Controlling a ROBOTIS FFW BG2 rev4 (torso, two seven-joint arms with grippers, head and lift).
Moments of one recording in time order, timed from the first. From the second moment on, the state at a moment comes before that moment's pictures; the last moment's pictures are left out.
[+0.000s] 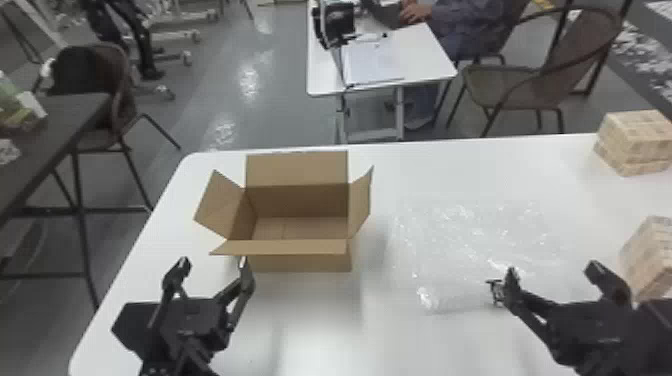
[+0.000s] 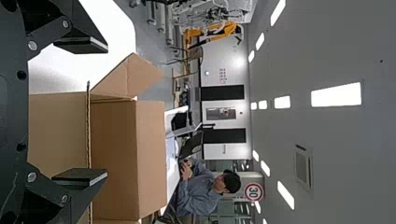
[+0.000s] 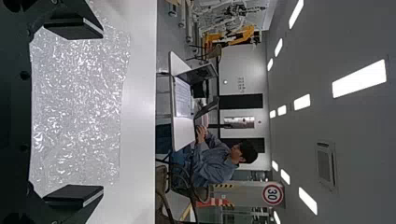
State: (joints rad) left arm 0.55 0.00 0.14 -1.96 0.01 -0.19 -0.03; right arm 0.47 -0.12 0.10 -1.95 -0.08 -0.05 0.05
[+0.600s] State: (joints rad) left arm 0.56 0.00 0.14 -1.96 0.01 -0.20 -0.03; right arm 0.47 -0.12 0.10 -1.95 -0.08 -0.05 0.05
